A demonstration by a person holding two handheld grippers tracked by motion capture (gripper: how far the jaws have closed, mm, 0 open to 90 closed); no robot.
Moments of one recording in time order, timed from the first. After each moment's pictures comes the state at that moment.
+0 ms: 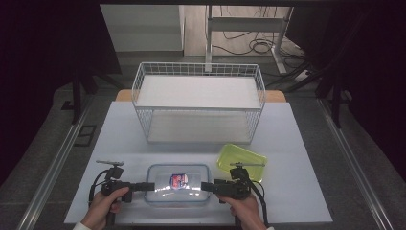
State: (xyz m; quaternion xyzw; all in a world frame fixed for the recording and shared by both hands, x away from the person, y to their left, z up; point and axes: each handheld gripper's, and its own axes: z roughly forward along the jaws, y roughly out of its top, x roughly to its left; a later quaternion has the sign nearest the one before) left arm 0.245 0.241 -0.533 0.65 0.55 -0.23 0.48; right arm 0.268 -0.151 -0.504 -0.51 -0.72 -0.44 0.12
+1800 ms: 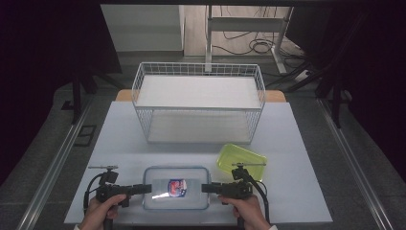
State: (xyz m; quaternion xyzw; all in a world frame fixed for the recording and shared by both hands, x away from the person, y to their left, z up) left arm 0.222 0.241 -0.515 0.65 0.56 -0.18 0.49; right arm 0.267 -0.158 -0.502 -0.49 -0.71 -0.46 0.20
